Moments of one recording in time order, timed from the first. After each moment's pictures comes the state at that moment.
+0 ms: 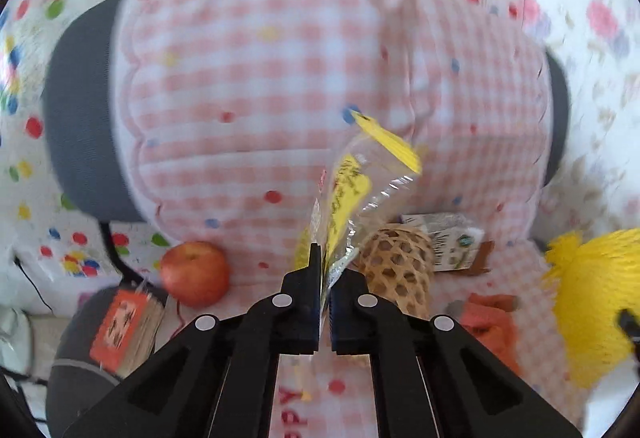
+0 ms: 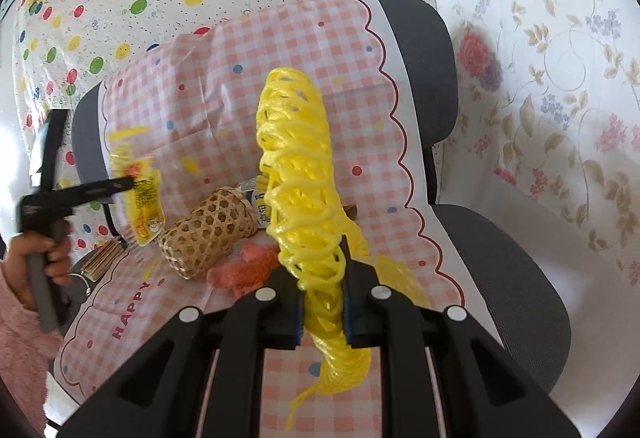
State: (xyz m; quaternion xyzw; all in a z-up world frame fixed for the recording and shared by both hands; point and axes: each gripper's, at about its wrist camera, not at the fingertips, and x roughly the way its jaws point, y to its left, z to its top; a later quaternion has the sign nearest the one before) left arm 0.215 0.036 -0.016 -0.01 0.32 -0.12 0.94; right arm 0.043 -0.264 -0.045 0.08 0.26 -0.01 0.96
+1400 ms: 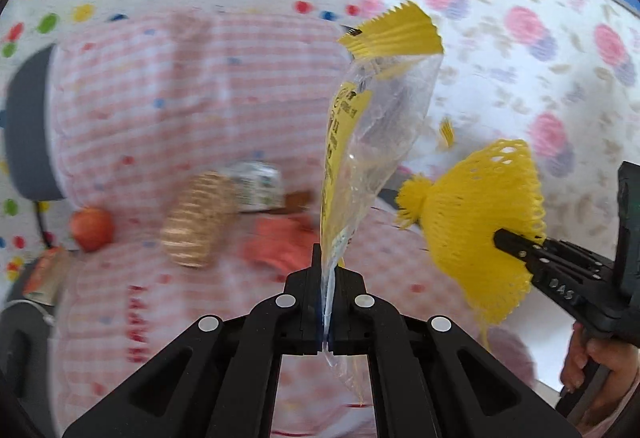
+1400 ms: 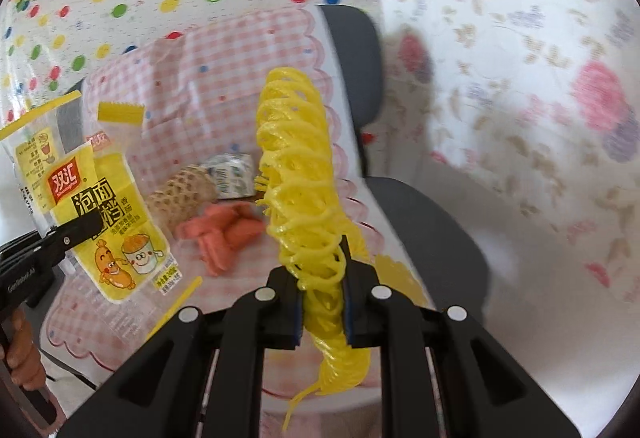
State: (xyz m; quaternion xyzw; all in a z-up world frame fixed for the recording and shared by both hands) left arm 0.017 -0.081 -0.032 0.02 0.27 -0.31 0.91; right arm -0.062 -0.294 -0.049 0.07 0.27 -0.11 0.95
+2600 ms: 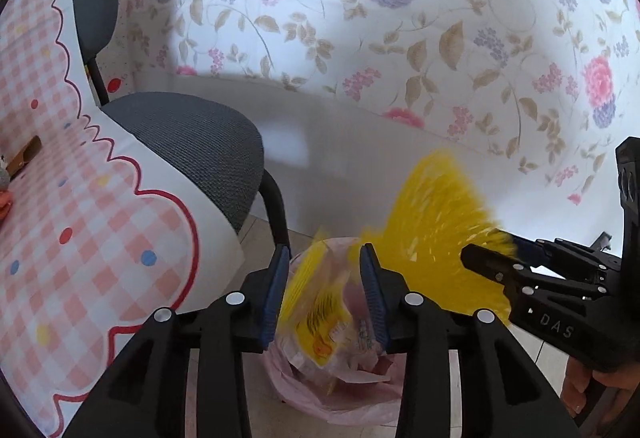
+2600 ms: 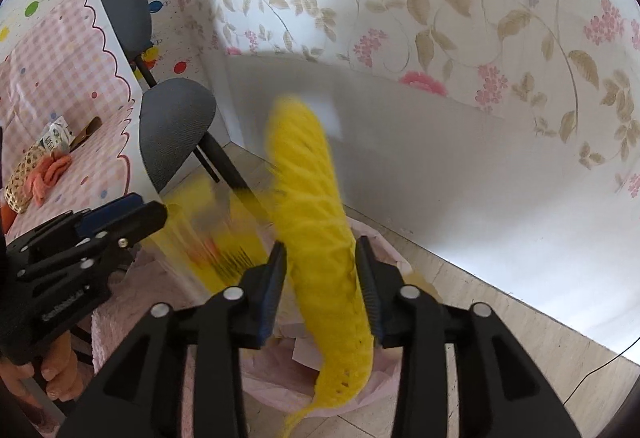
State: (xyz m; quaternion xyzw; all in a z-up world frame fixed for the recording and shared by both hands) left arm -0.073 -0.322 -0.154 0.13 0.35 -0.52 0.77; right arm -0.215 -0.435 -0.151 0.20 0.36 -0.31 0.86
